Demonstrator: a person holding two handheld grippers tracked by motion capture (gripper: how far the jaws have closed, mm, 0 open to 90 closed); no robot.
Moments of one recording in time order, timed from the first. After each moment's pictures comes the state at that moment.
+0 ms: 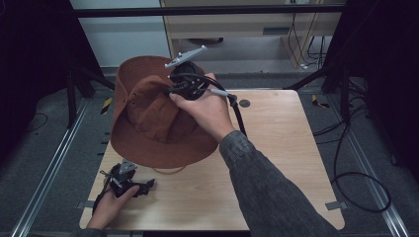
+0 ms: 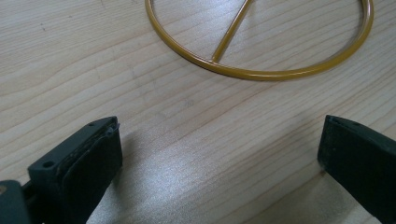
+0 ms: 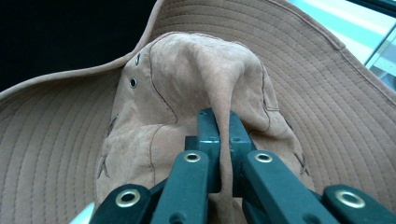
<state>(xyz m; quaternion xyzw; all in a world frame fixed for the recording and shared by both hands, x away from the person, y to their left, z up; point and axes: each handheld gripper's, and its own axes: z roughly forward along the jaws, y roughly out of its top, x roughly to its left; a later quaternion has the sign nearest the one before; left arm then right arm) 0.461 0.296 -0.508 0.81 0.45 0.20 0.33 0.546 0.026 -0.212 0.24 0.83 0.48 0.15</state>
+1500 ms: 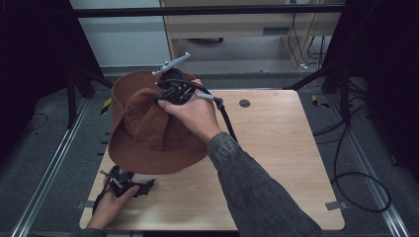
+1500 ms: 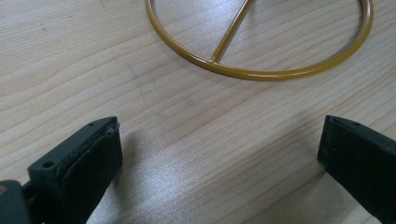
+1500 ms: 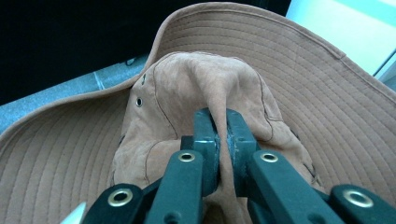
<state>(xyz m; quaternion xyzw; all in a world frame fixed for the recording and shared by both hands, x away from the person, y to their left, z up) 0.461 0.295 -0.509 0.81 0.45 0.20 0.33 0.555 0.056 -0.234 0.24 0.85 0.46 0.12</state>
